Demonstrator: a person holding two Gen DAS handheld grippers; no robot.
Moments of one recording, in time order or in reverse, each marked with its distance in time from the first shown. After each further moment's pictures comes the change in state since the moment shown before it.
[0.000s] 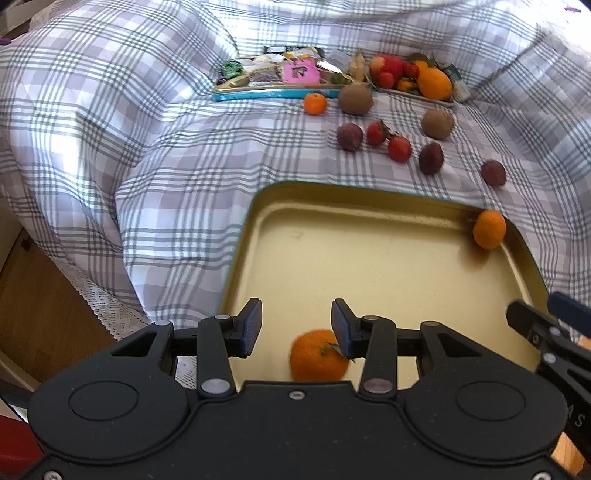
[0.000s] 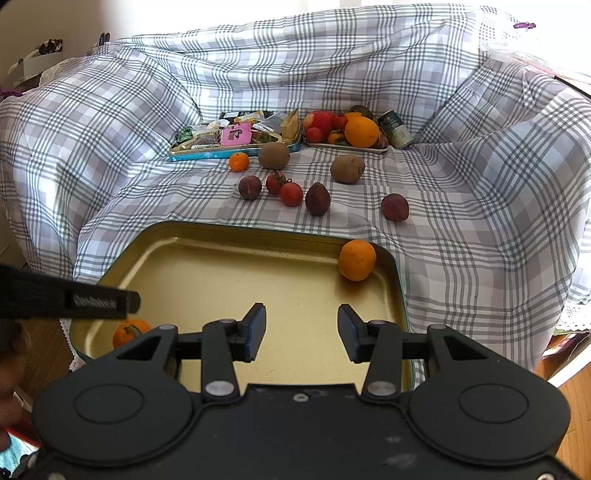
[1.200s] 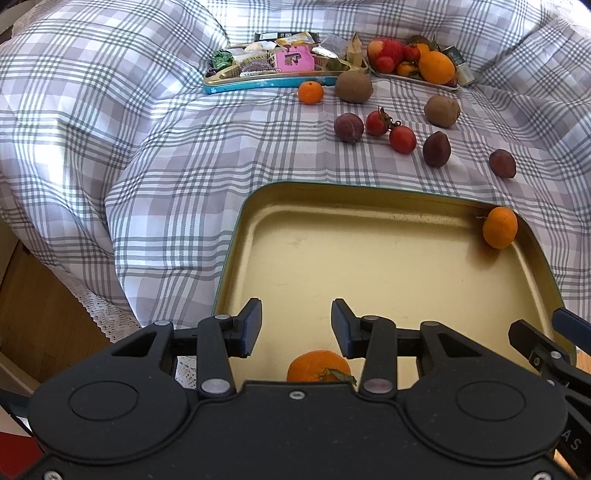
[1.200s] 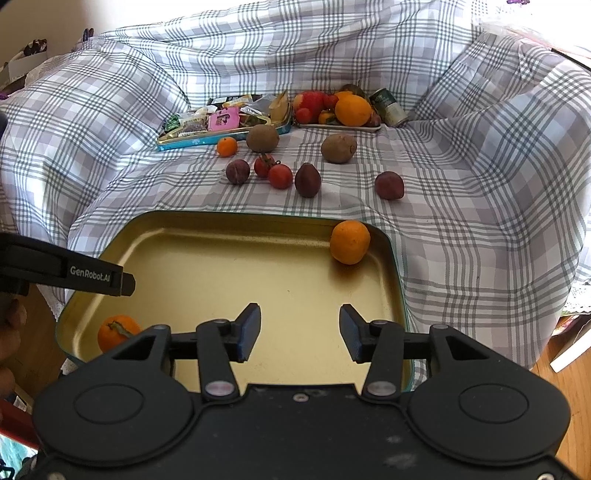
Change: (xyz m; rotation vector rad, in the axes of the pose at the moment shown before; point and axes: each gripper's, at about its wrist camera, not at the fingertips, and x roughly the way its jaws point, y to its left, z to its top) left arm 0.021 -0.009 0.016 0.045 0.065 0.014; right arm 0.017 -0.005 0.002 0.048 0.061 -0.013
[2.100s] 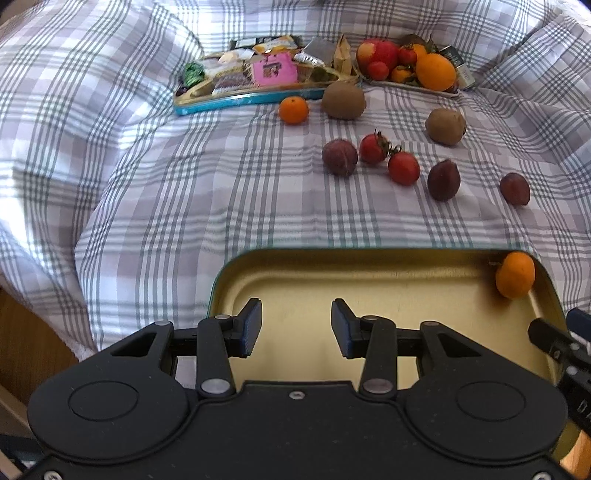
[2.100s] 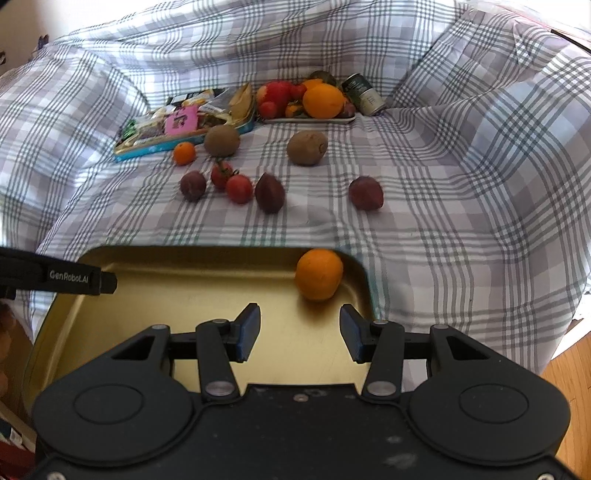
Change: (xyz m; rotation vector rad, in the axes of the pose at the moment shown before) left arm 0.040 -0.009 0.056 0.059 -0.001 -0.022; right arm 0.047 -0.023 0.047 0.070 0.049 -0.064
